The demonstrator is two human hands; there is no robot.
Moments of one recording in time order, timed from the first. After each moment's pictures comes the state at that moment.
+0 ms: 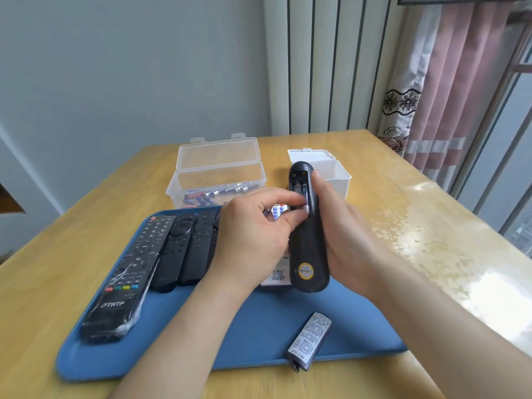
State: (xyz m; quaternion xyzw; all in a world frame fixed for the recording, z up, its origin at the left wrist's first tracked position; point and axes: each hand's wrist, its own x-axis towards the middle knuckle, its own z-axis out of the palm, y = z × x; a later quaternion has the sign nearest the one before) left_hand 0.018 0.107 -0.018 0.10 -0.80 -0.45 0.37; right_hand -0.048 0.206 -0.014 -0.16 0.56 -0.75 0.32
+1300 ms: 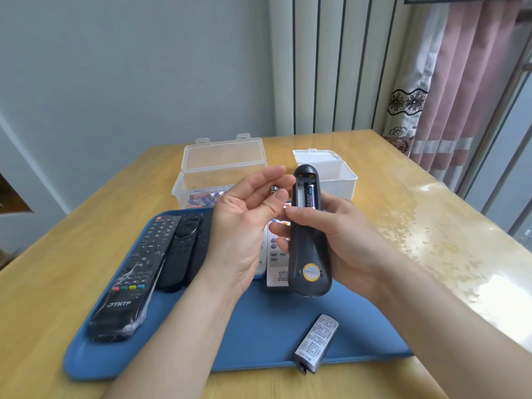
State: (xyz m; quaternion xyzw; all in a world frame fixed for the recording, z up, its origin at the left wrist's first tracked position) left_hand 0.016 0.094 -0.017 0.04 -0.57 -0.75 0.33; right_hand -0.048 0.206 -0.016 -0.22 0.46 -0.77 0.38
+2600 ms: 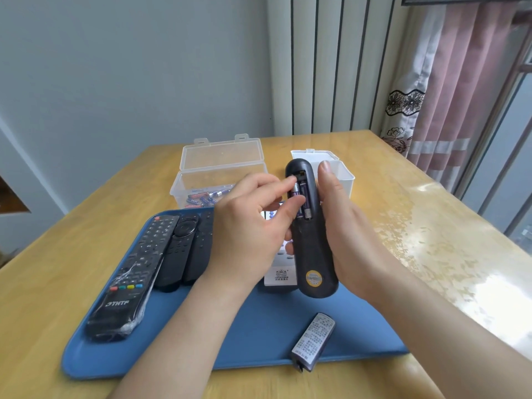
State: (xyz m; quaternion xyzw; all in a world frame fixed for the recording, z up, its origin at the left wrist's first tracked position) left_hand 0.016 0.098 -0.020 0.02 -0.80 -0.33 0.50; right_hand -0.033 0.210 -0.004 -0.25 0.59 -0.72 0.25
